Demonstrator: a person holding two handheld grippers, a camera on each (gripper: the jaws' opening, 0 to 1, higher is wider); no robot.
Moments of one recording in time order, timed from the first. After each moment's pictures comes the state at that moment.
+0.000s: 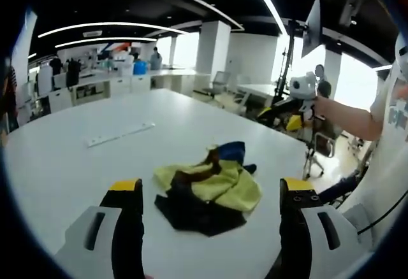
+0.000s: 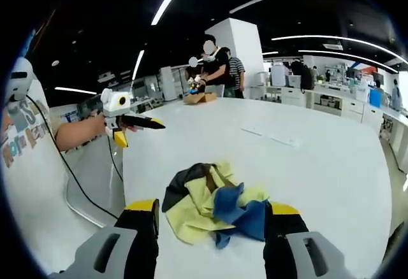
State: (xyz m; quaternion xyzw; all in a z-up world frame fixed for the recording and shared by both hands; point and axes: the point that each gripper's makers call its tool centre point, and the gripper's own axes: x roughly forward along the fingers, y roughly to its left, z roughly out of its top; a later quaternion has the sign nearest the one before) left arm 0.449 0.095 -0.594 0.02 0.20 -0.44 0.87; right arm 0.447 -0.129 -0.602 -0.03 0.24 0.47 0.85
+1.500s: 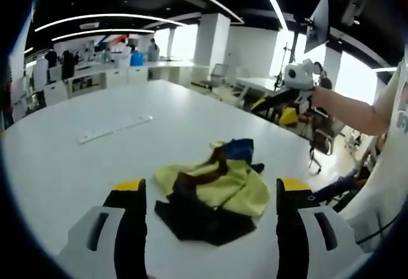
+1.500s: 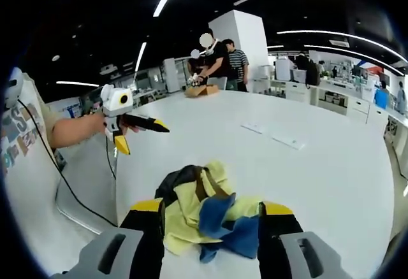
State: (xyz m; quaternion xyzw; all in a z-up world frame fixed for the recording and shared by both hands) left arm 0.484 0.083 -0.616 0.02 0.23 -0.45 0.86; right arm 0.491 -0.116 -0.611 -0.05 0.26 0.48 0.84
